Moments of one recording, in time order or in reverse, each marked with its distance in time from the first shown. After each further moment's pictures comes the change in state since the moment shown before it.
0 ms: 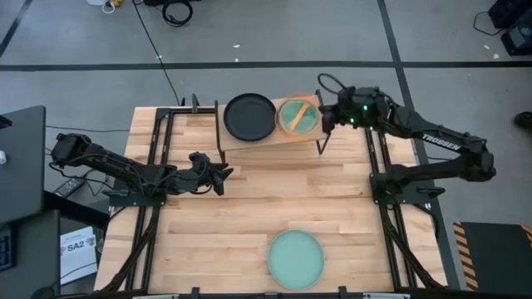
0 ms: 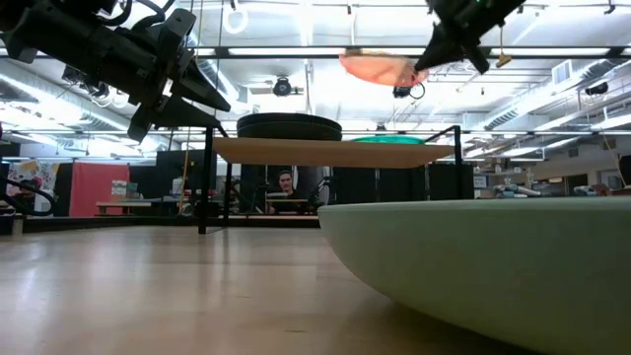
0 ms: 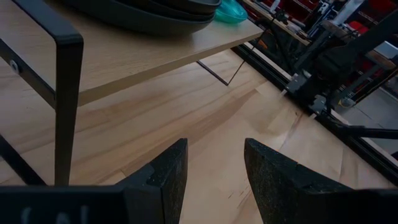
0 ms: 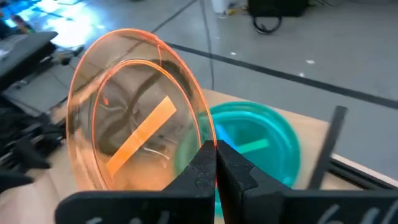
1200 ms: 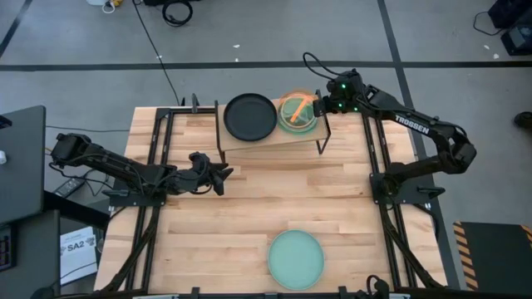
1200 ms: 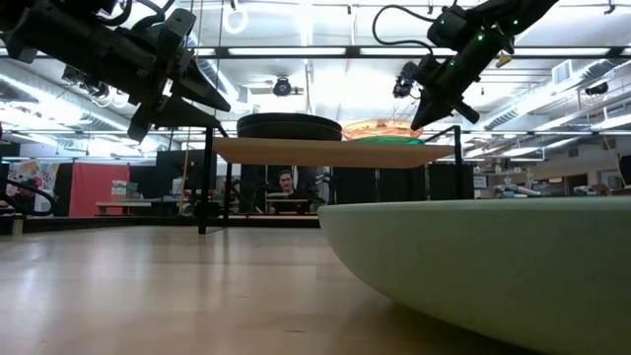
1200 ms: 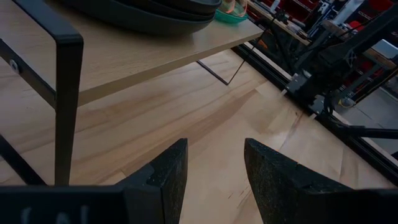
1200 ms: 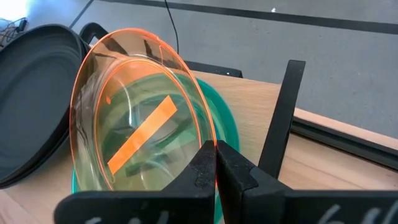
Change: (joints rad) left arm 0.000 0.000 0.000 0.000 0.000 0.000; right arm -0.329 0.263 0.001 0.029 -0.252 0.008
